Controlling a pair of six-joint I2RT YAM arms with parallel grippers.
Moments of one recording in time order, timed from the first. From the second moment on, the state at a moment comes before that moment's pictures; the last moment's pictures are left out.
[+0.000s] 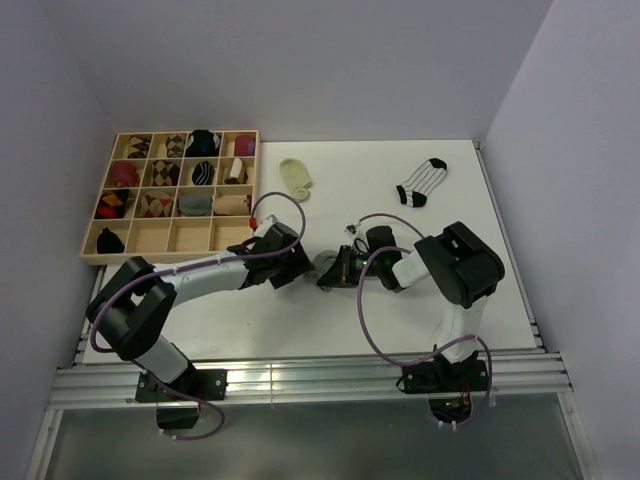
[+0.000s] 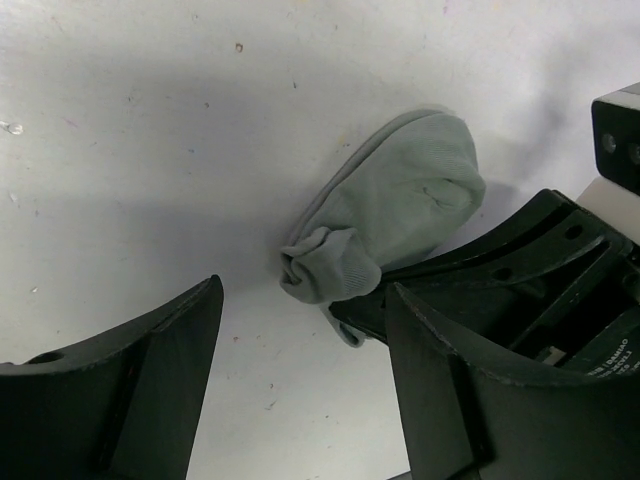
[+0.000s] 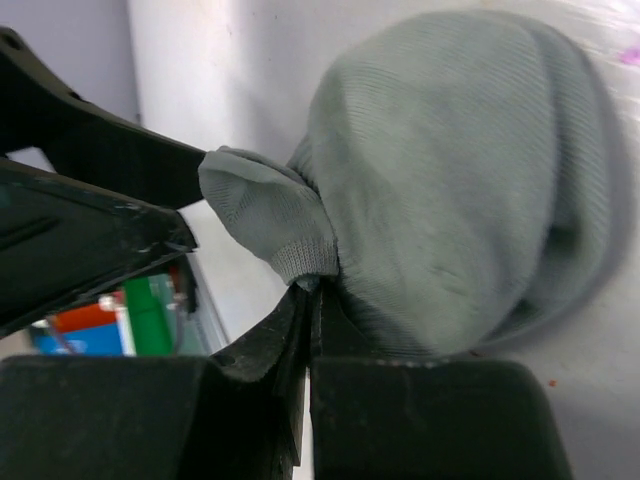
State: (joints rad) left arm -0.77 1.58 0.86 -0.18 -0.14 -1.15; right arm 0.46 1.86 0.57 0.64 -0.75 0.79
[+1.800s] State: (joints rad) left arm -0.77 1.81 1.18 -0.47 -0.10 -0.91; right arm 0.94 1.45 0.61 0.20 0.17 0.24
